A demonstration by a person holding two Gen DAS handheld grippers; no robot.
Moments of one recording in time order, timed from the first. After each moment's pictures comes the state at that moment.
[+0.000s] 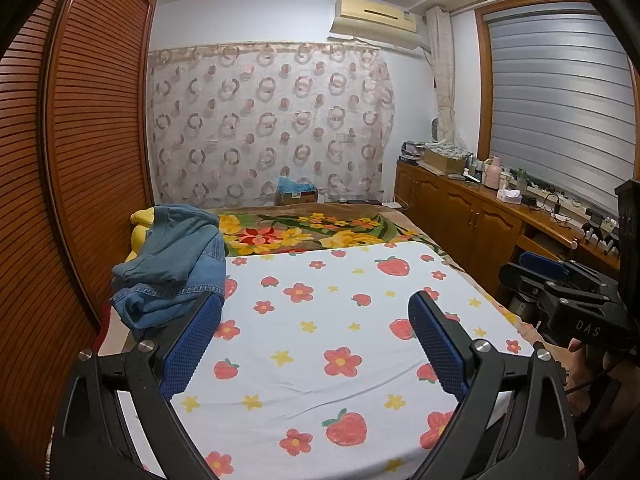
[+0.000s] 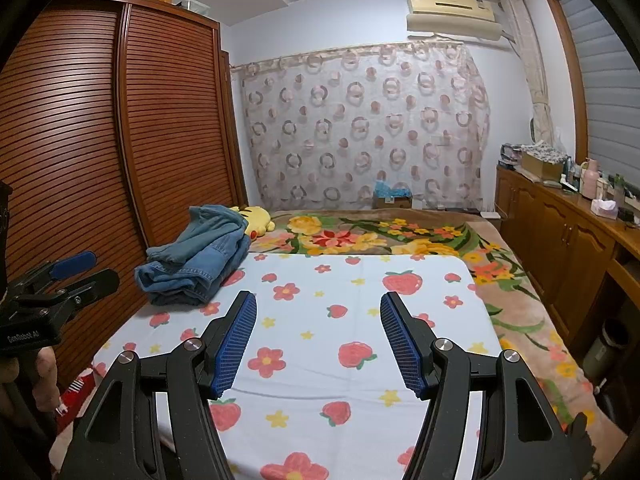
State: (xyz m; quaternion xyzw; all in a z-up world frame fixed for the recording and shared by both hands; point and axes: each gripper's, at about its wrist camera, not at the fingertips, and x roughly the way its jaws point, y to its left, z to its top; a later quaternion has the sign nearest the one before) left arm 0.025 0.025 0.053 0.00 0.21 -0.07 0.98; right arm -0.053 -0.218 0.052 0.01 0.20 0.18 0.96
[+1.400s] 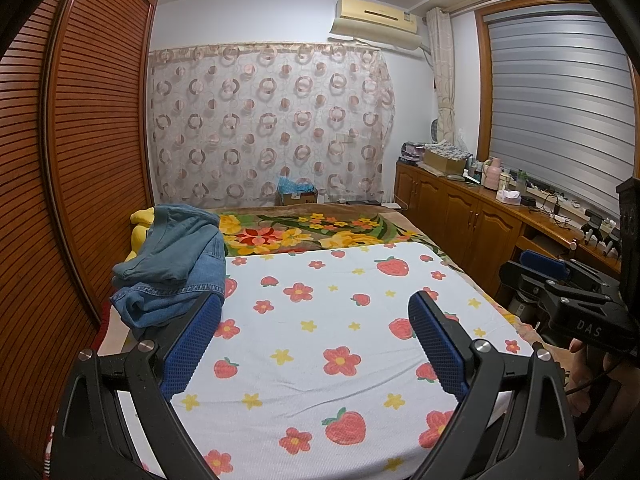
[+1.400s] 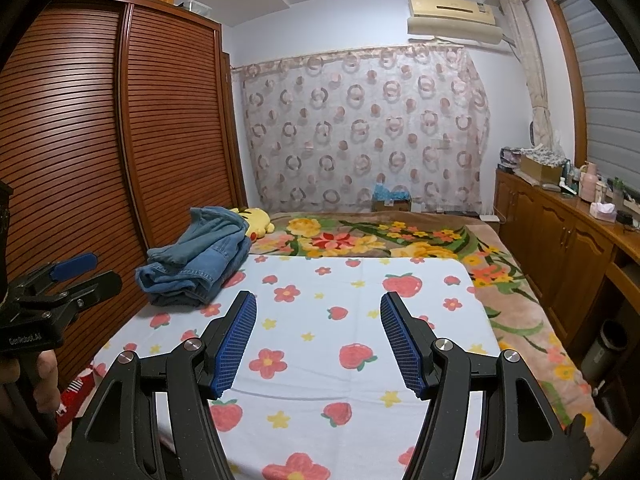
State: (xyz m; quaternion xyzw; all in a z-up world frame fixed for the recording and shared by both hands) left arm 0.025 0.026 0.053 0.00 0.21 -0.07 0.98; right arm -0.052 -0.227 0.055 0.01 0.20 0.18 0.96
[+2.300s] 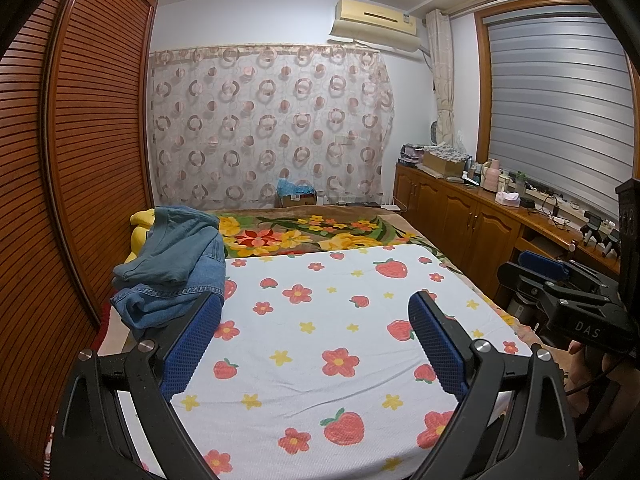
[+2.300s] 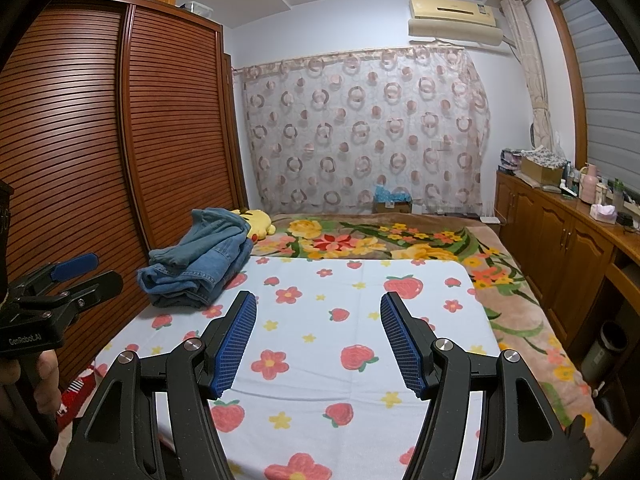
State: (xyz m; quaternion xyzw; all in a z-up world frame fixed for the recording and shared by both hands) left arm 0.025 0.026 0.052 0.00 0.20 -0.07 0.98; right arm -0.054 -0.228 0.055 0.01 0.19 0.18 0.96
